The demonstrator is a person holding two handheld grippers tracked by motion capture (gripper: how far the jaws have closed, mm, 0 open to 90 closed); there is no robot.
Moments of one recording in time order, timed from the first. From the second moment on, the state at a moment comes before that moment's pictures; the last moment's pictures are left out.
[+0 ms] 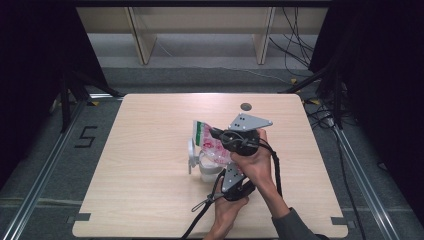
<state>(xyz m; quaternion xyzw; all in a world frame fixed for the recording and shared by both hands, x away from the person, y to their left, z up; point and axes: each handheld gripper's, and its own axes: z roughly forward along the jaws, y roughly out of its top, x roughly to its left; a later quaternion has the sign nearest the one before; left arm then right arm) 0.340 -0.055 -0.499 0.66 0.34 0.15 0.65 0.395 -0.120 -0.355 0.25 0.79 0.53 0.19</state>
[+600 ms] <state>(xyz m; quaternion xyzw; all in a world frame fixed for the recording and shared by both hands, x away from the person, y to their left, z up) 0.340 -0.055 -0.499 0.66 0.34 0.15 0.65 0.395 -0.117 -0.356 0.25 0.79 0.53 0.18</state>
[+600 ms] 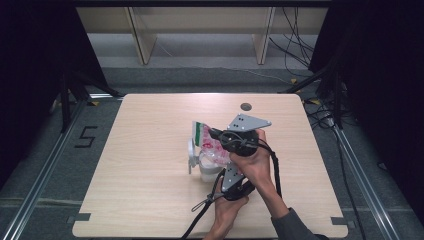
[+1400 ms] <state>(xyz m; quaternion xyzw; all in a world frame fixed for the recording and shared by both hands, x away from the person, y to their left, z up) 0.340 -0.054 -0.499 0.66 0.35 0.15 0.65 0.396 -0.116 -0.357 0.23 0.79 0.53 0.19</state>
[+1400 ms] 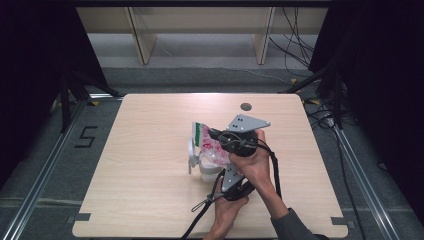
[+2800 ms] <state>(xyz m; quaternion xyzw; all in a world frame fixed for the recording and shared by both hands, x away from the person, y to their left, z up) 0.340 -0.054 -0.499 0.66 0.35 0.15 0.65 0.394 -0.116 -0.357 0.25 0.79 0.52 0.18</state>
